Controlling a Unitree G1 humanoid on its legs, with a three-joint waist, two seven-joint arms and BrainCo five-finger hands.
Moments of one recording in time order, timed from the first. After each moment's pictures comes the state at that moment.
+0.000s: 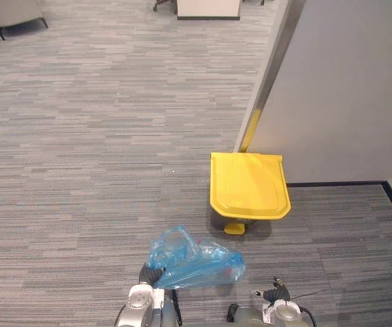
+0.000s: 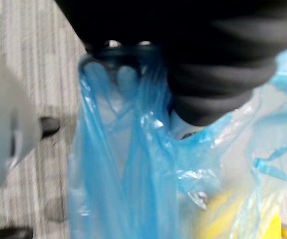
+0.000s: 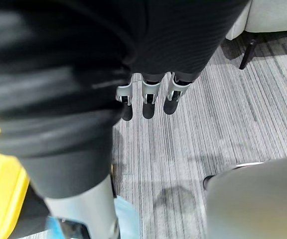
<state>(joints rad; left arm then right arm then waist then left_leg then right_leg) 0.05 0.06 -0.02 0.82 0.02 -0.07 0.13 0.01 -0.02 -0.18 0.96 -0.16 -0.01 -0.22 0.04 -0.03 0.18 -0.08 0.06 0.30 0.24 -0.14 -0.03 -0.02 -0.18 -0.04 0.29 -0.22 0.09</state>
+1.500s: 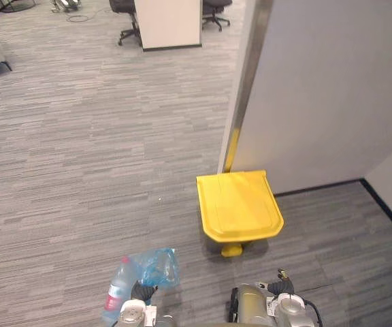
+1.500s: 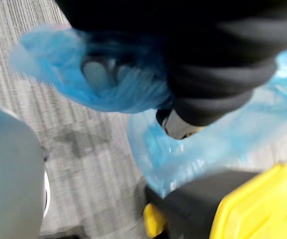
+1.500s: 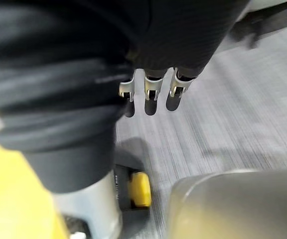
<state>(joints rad) 0.09 0.09 -0.02 0.89 0.04 -0.06 0.15 0.01 -0.04 -0.19 0.93 -0.15 -0.02 -0.22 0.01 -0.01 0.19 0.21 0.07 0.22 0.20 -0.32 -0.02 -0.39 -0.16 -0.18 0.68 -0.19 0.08</state>
